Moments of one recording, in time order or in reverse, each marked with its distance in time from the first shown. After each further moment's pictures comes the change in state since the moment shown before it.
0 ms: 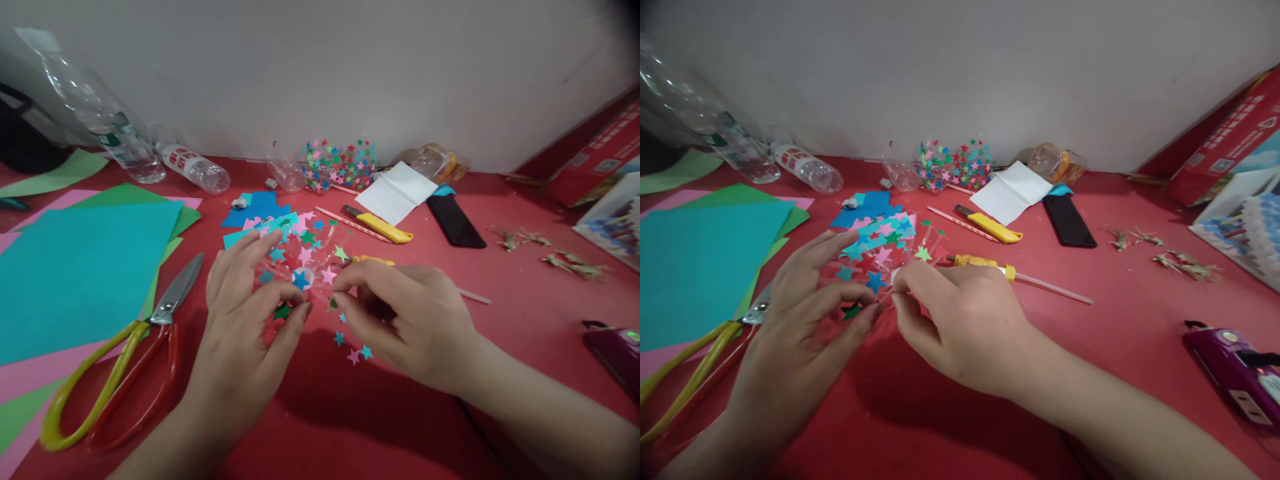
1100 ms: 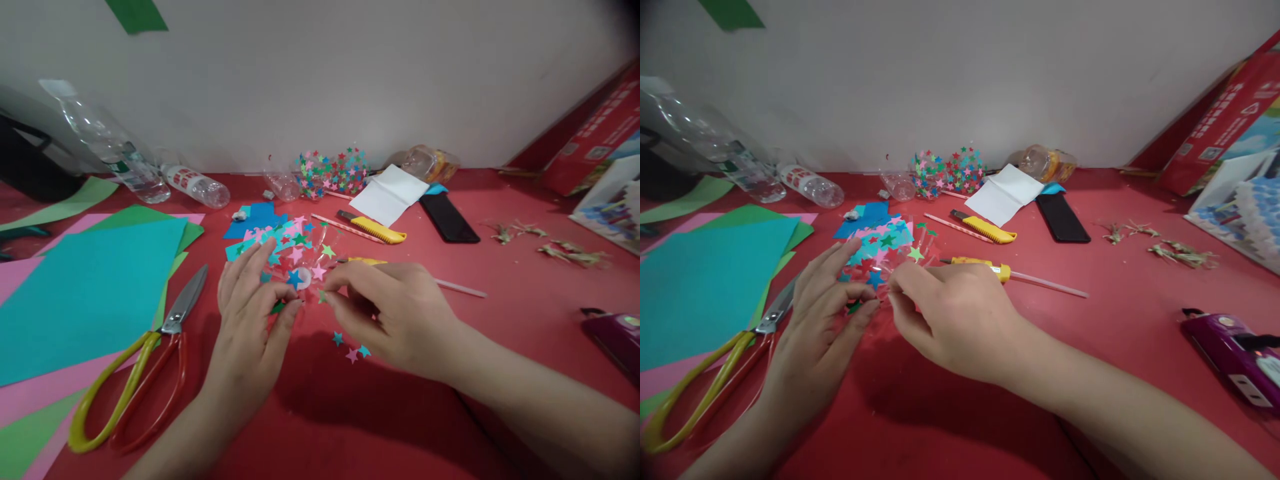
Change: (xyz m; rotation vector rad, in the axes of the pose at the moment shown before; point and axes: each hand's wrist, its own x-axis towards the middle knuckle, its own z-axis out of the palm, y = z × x) left_hand -0.004 -0.009 0.012 0.024 0.089 0.034; right_hand 0.001 0.002 -0.002 -0.018 0.023 -0.058
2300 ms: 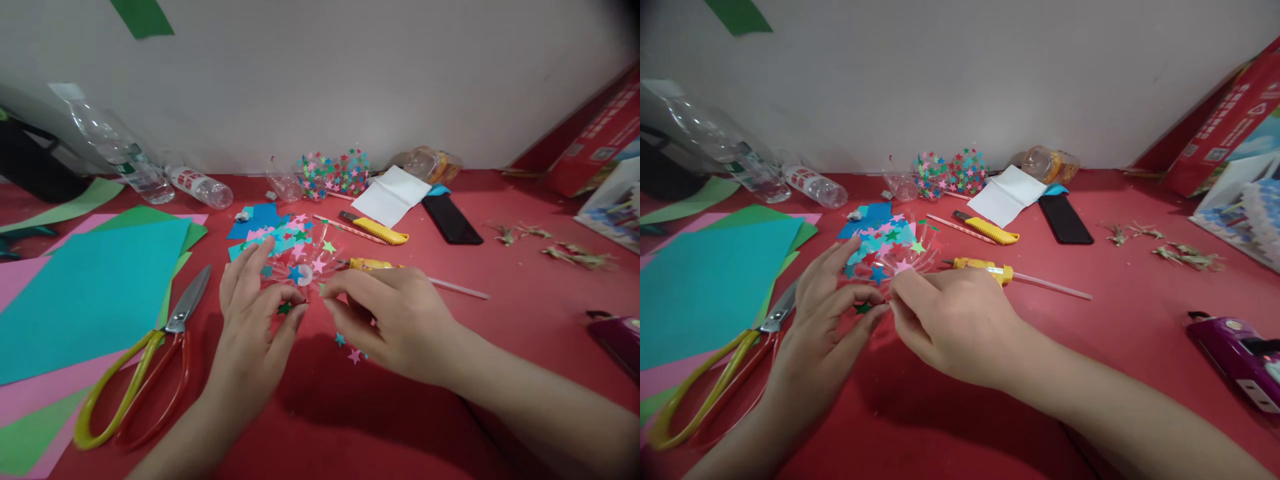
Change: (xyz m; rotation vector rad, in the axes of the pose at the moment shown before) left_hand 0.000 0.003 -0.001 0.018 -0.024 -0.018; right_hand -0.002 -0.002 0.002 -0.041 -0.046 -0.020
